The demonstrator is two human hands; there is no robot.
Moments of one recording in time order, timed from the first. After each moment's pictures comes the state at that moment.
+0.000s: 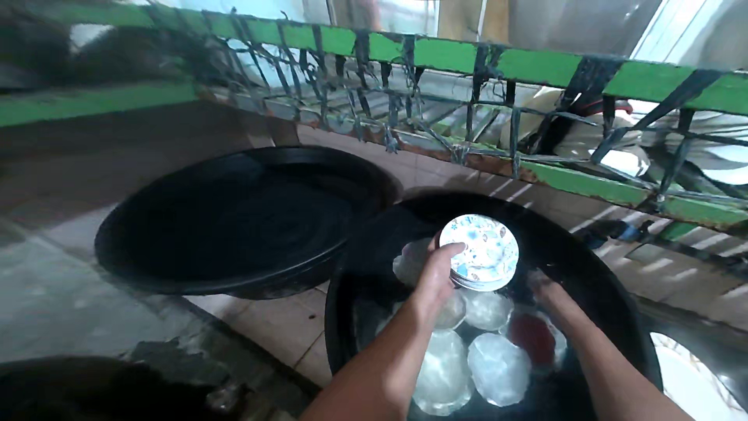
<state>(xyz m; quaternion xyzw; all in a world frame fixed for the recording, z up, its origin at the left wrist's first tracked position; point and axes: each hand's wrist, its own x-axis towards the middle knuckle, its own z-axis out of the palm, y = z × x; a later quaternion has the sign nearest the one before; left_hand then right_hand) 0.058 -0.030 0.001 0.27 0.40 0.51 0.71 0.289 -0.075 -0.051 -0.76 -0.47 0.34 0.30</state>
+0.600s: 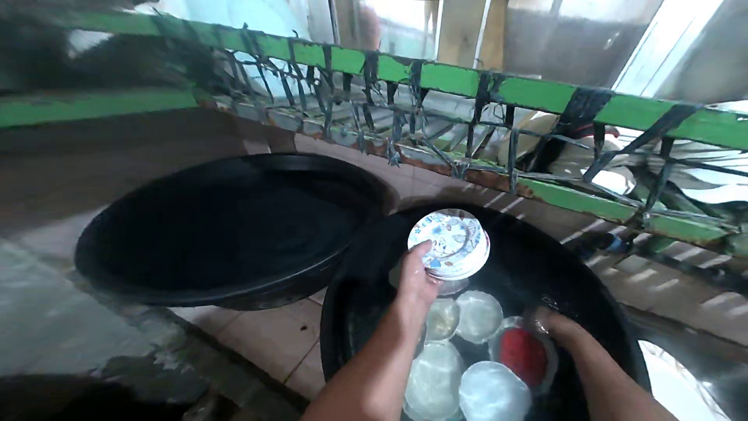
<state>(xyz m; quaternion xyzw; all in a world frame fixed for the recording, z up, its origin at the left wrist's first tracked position) 0.038 -0.014 -0.001 0.13 0.35 0.58 0.73 0.296 -0.074 -0.046 -0.76 -0.54 0.35 -0.10</state>
